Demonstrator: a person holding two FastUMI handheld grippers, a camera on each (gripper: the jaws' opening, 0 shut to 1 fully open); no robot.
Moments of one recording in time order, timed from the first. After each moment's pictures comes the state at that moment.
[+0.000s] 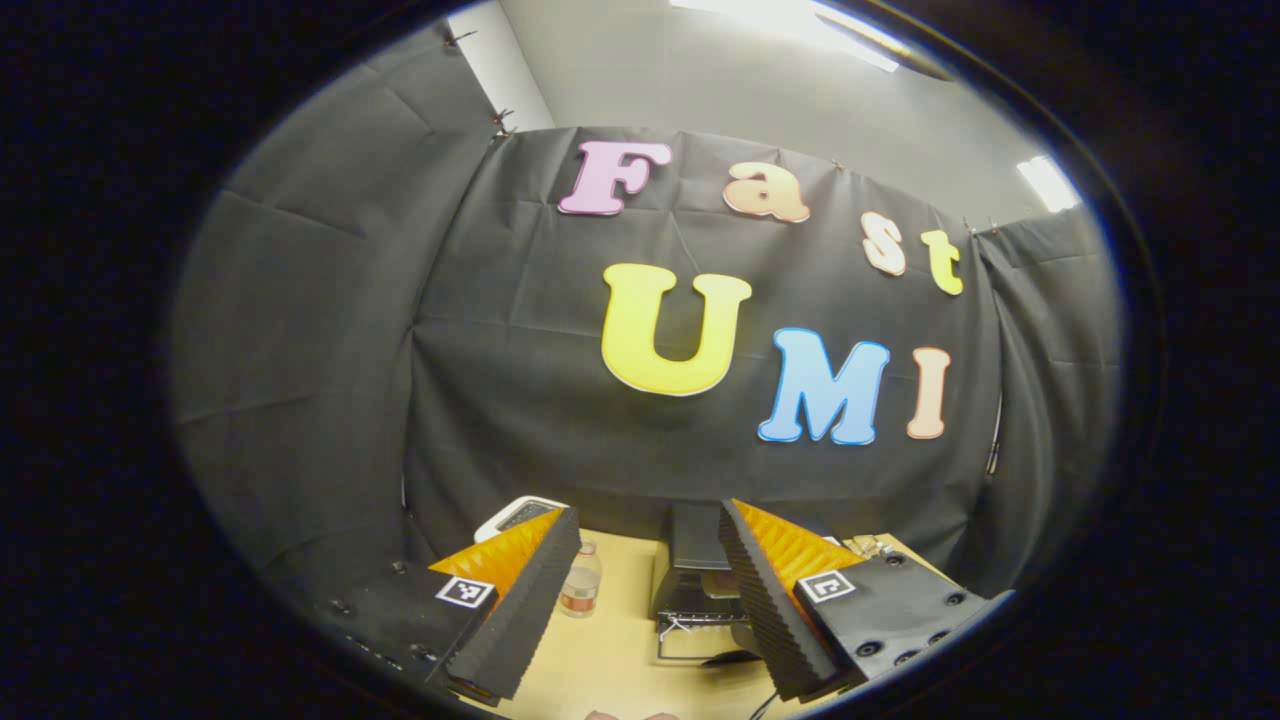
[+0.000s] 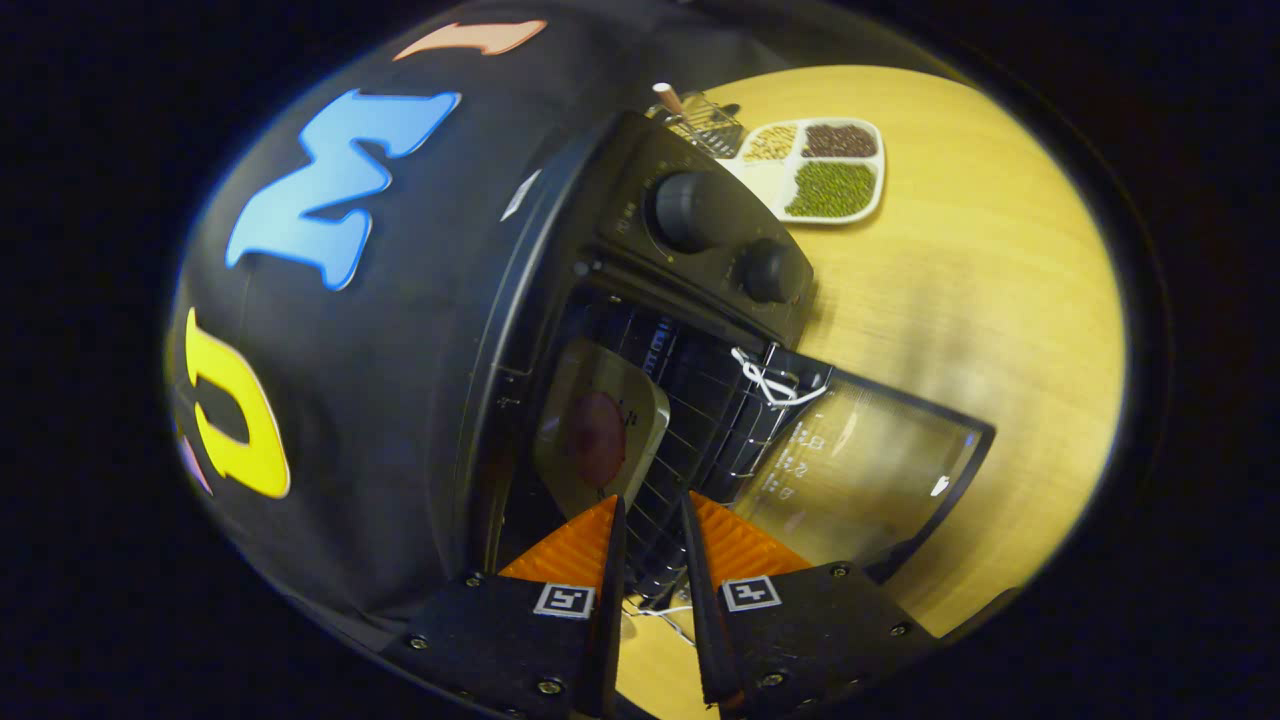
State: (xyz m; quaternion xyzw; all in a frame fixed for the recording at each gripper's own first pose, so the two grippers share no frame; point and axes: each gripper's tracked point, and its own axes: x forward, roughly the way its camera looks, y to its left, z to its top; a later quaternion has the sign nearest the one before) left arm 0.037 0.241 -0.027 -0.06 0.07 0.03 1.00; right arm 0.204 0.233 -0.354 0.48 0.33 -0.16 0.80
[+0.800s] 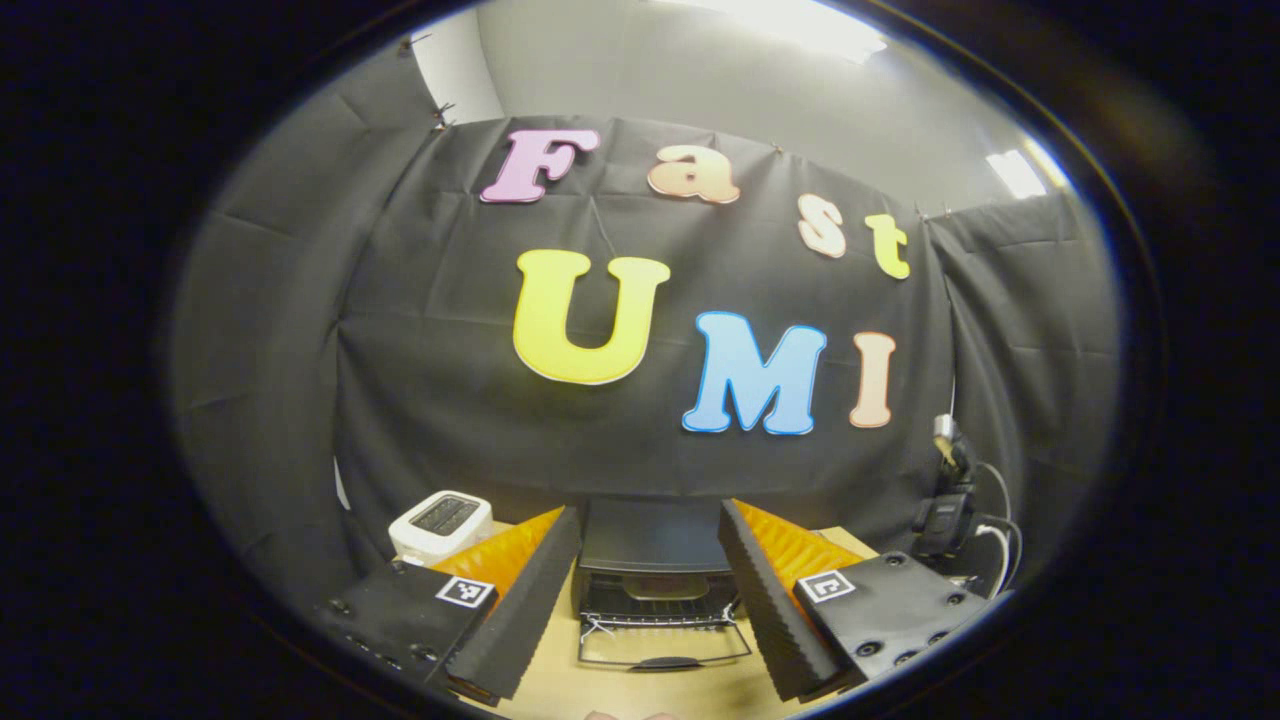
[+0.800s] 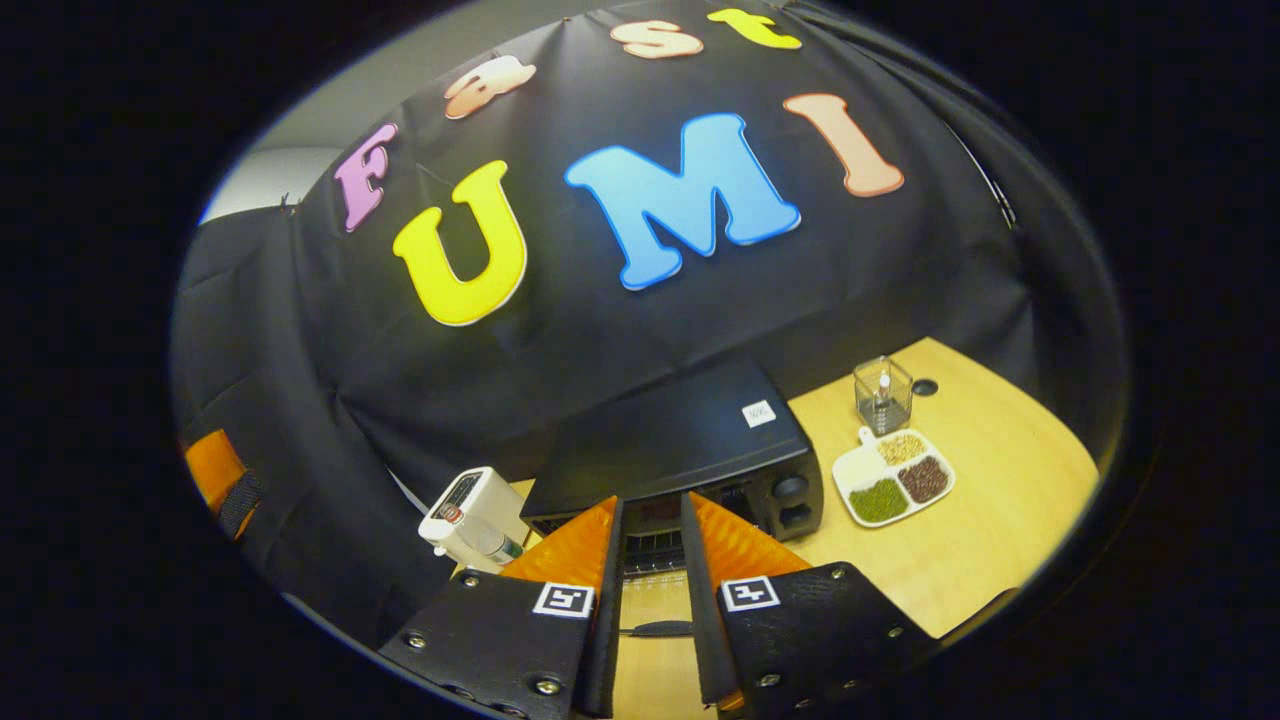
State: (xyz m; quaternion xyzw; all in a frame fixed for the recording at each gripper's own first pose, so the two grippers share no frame) left arm 0.066 0.126 -0.031 -0.05 0.08 -0.04 1.00; right arm 0.118 0.176 -0.141 0.14 0.19 0.06 0.97
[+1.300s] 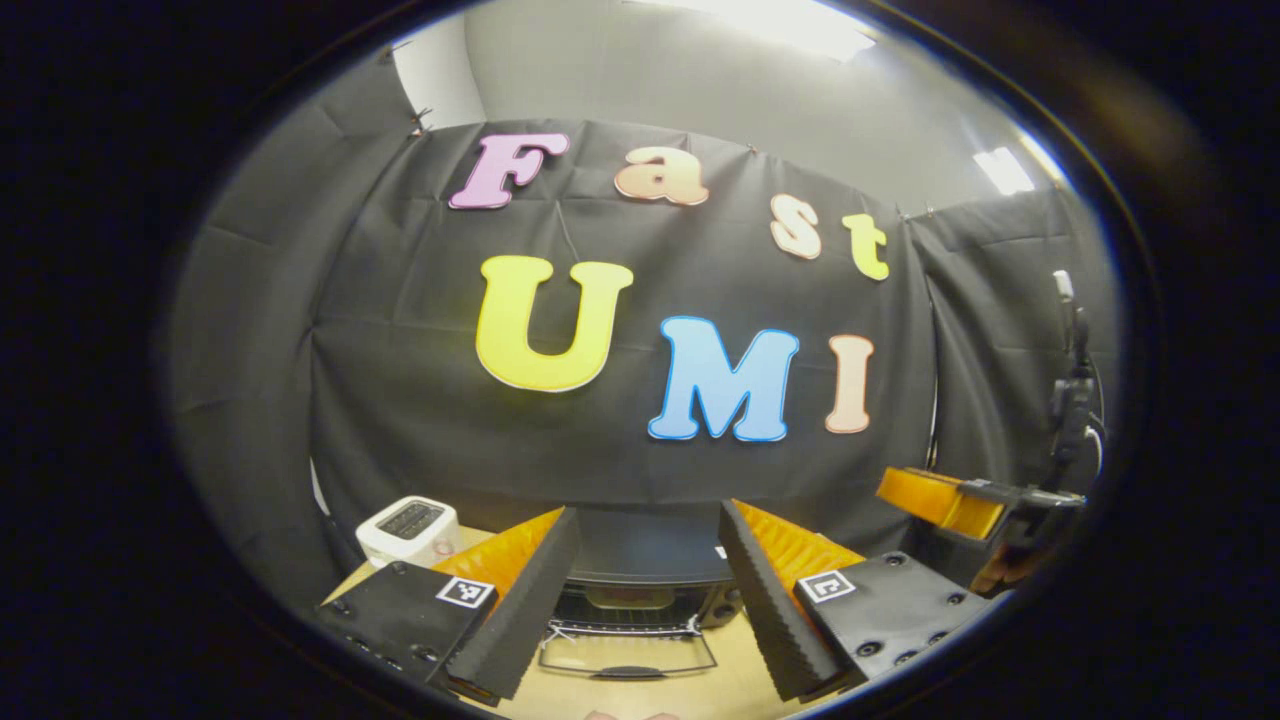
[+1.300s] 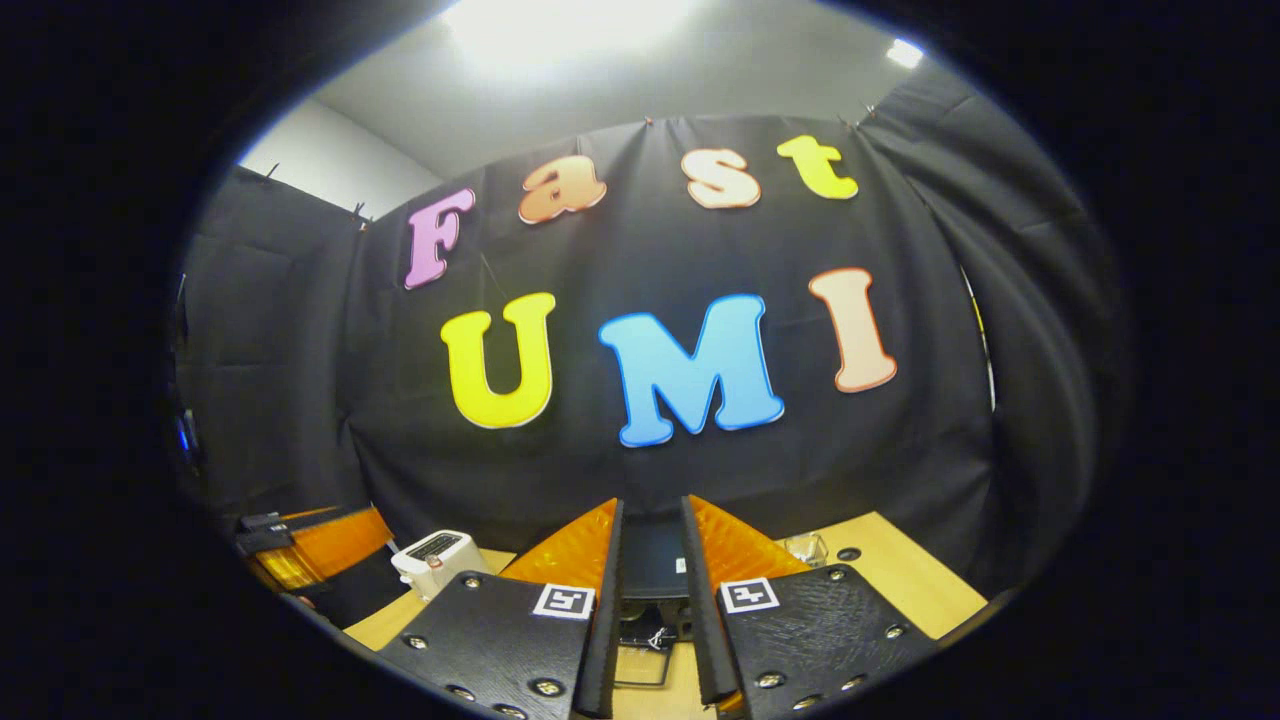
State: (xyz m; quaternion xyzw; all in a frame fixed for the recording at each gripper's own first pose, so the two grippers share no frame) left arm 0.077 0.070 -0.022 -0.06 0.07 -0.06 0.99; right arm 0.068 0.099 0.024 0.04 0.00 0.05 1.00
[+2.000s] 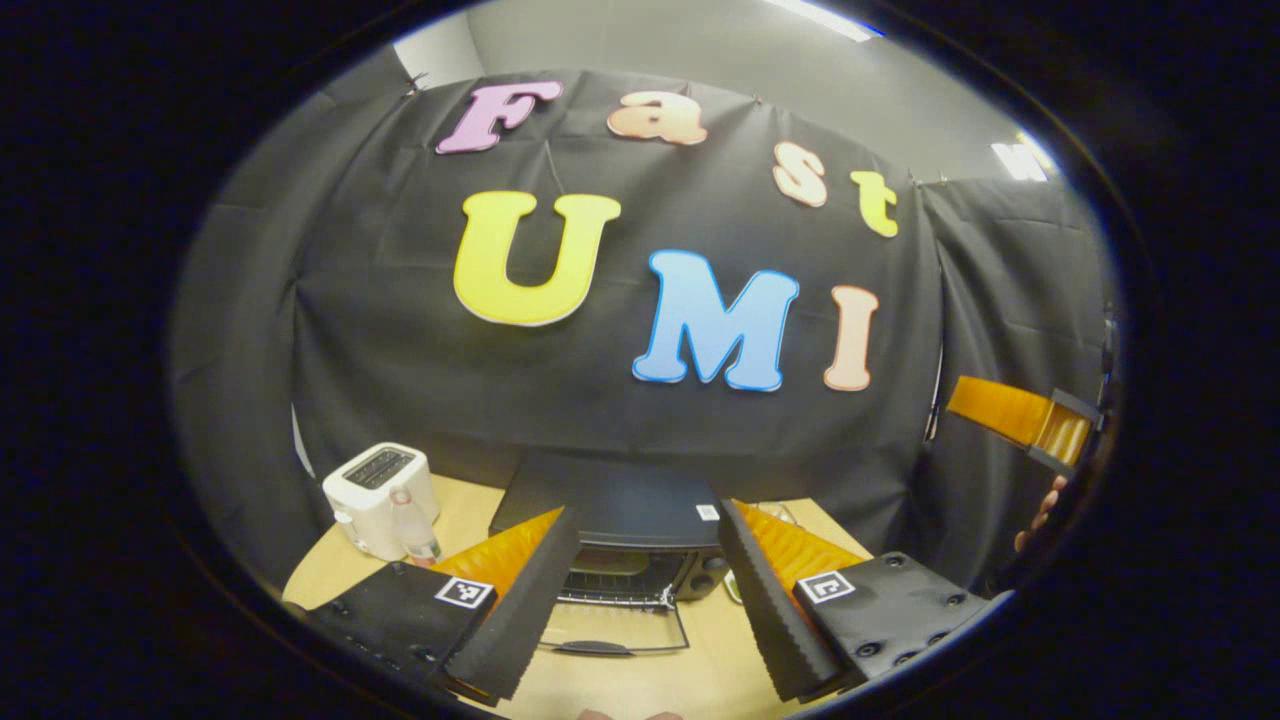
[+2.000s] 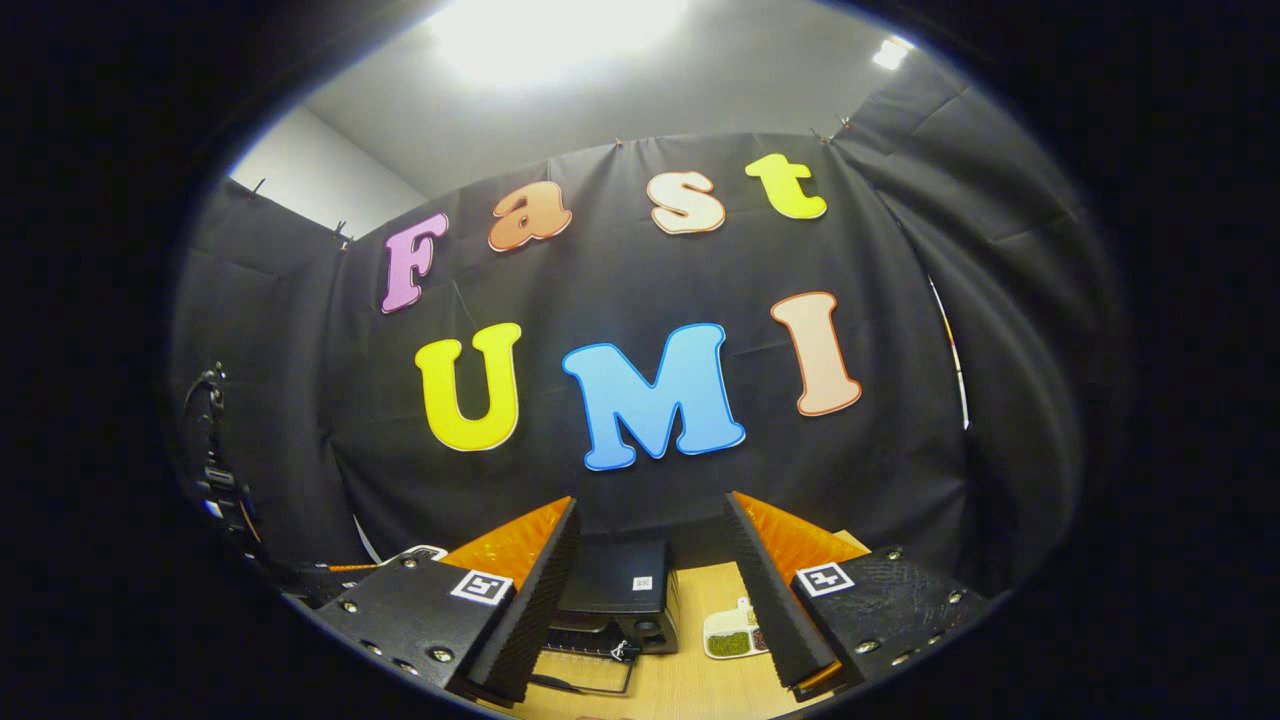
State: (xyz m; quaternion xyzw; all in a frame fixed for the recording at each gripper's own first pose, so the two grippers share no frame) left arm 0.105 0.035 -0.110 -0.06 0.18 -0.06 0.98; right arm 0.067 0.045 0.029 0.05 0.00 0.03 1.00
